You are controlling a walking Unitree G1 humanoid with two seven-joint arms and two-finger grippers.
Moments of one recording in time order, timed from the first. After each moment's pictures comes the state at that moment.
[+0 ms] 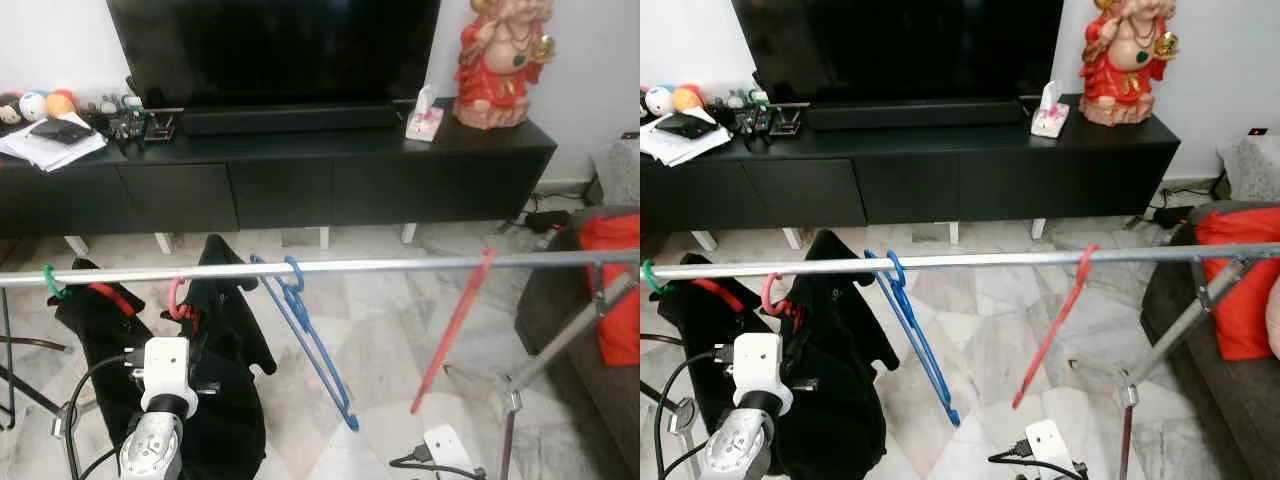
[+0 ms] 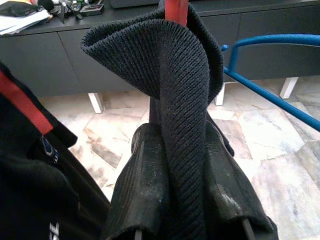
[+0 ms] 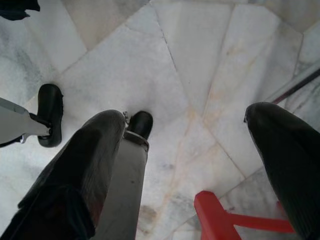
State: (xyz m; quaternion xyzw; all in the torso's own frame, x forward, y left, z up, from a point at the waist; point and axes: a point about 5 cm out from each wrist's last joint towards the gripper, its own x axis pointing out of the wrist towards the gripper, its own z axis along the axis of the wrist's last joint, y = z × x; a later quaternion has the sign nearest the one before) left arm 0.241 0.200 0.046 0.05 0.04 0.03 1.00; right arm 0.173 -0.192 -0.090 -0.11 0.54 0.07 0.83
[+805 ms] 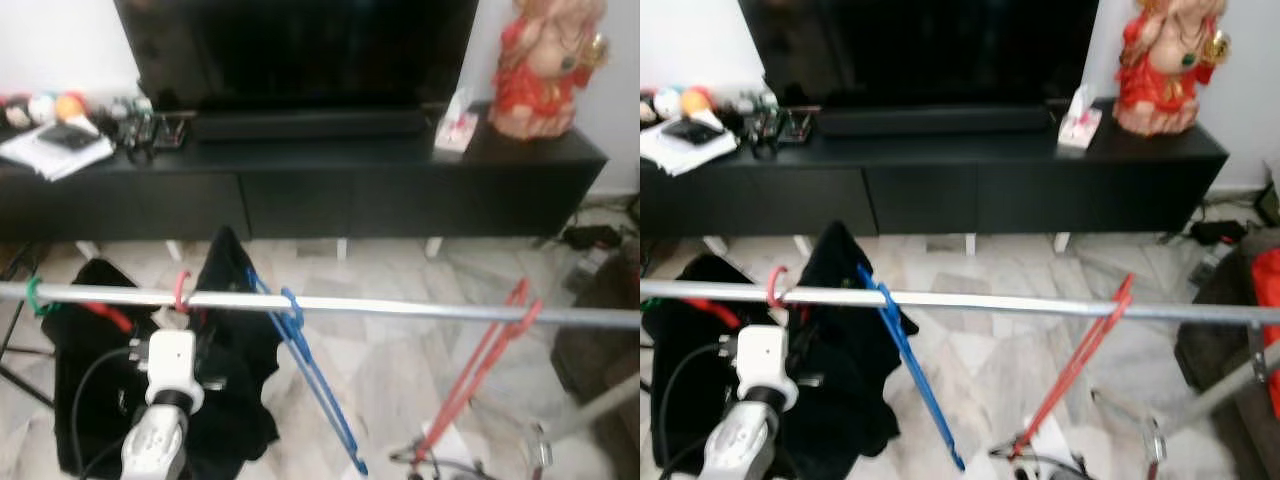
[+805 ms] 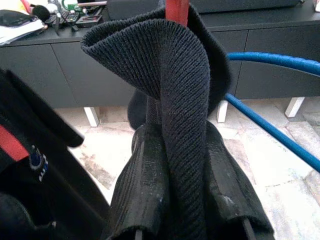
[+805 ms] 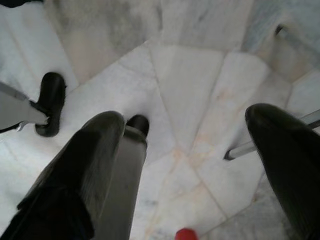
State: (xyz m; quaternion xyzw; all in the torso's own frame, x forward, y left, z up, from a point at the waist) left arm 0.246 0.189 0.054 0.04 0.03 0.00 1.00; right arm 0.177 -0.195 -0.088 -0.12 0.53 0.07 0.84
